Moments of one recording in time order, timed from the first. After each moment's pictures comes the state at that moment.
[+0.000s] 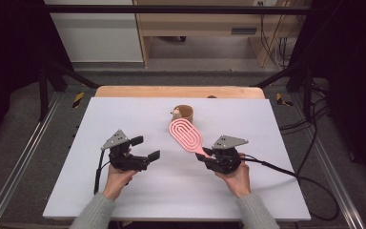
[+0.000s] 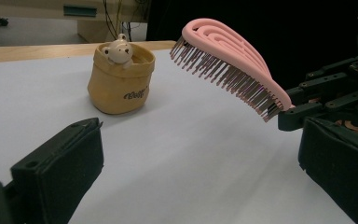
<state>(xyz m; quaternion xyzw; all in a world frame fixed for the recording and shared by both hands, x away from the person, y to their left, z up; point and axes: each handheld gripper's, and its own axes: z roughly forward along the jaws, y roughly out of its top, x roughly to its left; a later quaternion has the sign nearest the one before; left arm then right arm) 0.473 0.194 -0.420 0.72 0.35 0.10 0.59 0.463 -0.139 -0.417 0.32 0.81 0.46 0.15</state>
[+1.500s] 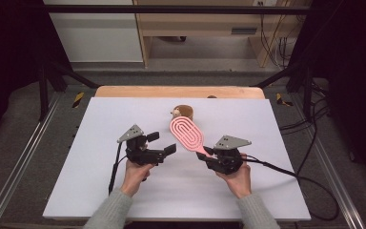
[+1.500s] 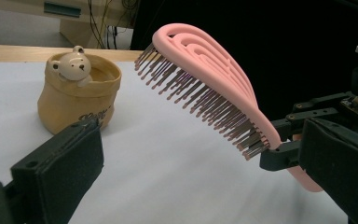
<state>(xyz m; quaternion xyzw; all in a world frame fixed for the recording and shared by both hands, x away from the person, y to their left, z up) 0.486 0.150 -0.413 0.69 0.37 0.06 0.62 0.458 -0.142 -0.412 0.32 0.80 0.48 0.16</state>
